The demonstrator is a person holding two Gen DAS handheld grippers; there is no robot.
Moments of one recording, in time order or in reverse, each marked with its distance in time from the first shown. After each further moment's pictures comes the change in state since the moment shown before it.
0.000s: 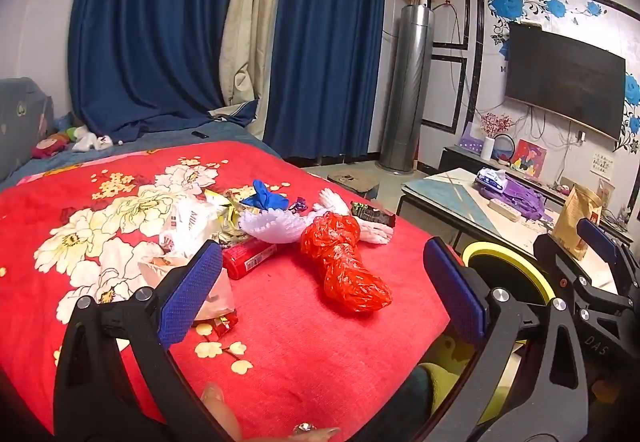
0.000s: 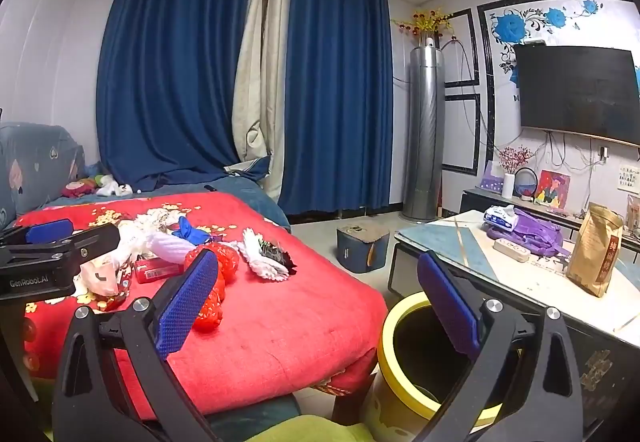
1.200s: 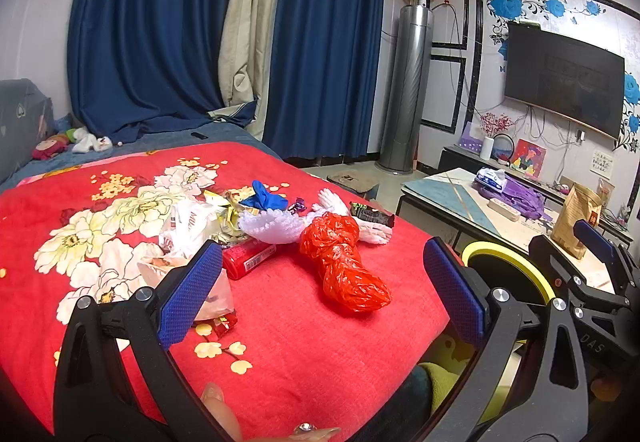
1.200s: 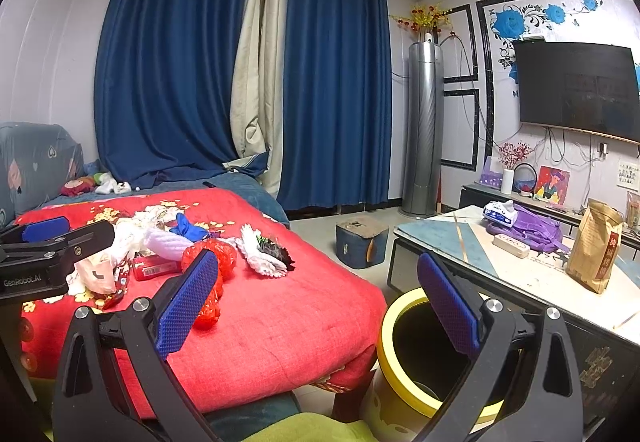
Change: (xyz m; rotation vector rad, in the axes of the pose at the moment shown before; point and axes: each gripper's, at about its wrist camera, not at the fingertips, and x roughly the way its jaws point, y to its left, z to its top) left arm -0.004 -0.003 0.004 0.007 0.002 -0.007; right arm 0.004 -0.001 -0.005 0.005 0.011 -0.002
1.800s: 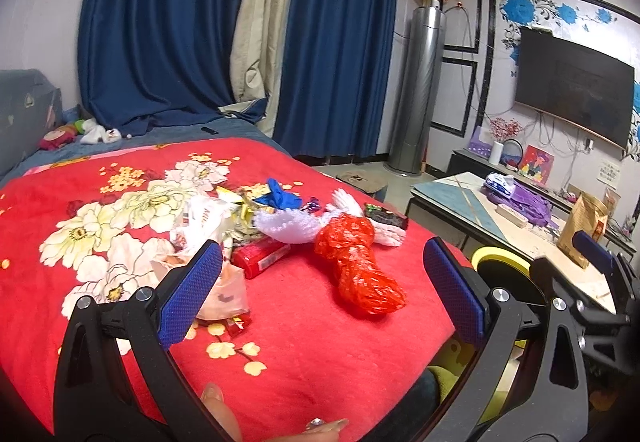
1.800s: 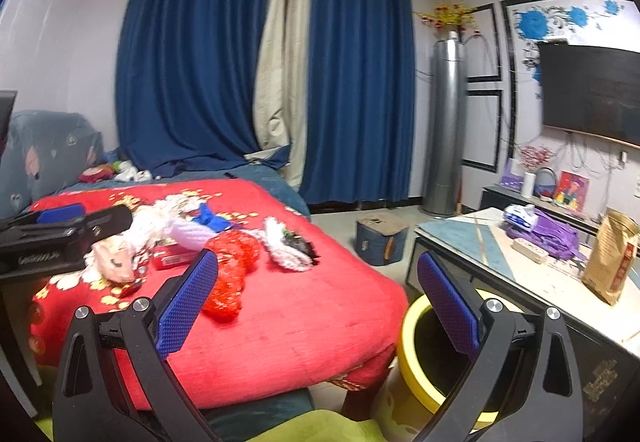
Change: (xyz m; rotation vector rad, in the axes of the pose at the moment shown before) left arm 0.004 0.017 0.000 -0.040 0.002 0.037; right arm 0.006 0.015 -0.013 -0.045 0.028 0.100
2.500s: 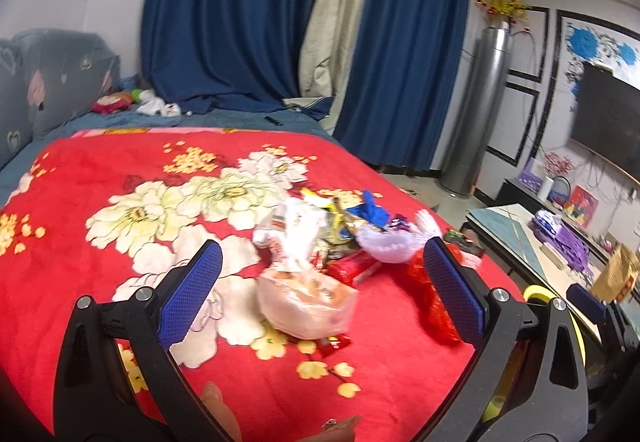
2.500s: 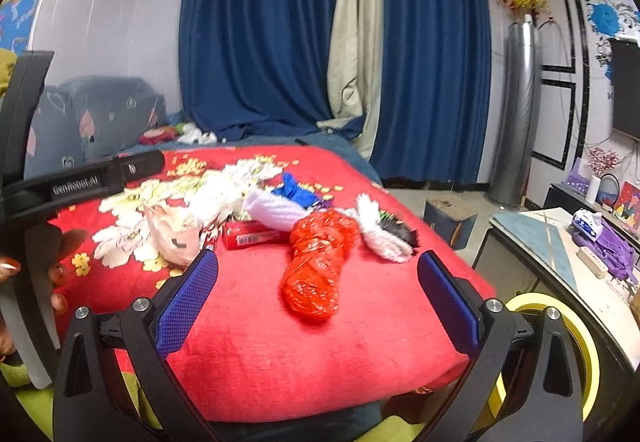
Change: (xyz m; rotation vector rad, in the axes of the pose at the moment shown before) left arm 0.004 0.077 0.007 -0.169 0.004 0.183; right arm 0.055 0.064 0.013 -0.097 0.142 0.229
